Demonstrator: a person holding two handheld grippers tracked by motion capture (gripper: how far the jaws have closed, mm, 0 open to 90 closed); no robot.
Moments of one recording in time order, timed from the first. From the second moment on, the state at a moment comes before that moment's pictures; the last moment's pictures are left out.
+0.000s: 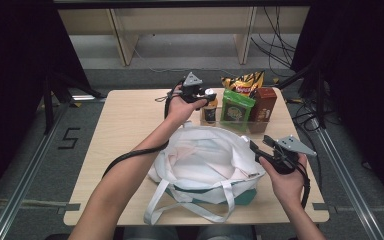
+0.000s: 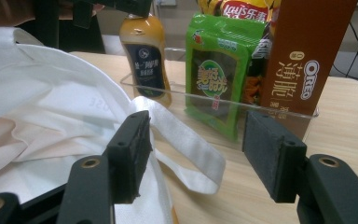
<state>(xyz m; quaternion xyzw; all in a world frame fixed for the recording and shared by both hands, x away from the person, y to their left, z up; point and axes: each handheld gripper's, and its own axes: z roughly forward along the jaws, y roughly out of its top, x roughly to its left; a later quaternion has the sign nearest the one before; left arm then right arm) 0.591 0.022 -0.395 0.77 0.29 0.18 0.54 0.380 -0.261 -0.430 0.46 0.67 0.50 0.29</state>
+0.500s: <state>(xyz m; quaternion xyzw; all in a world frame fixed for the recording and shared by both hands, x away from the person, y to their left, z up) 0.593 0.022 -0.399 0.77 0.30 0.18 0.54 0.380 -0.261 -0.430 0.46 0.67 0.50 0.29</state>
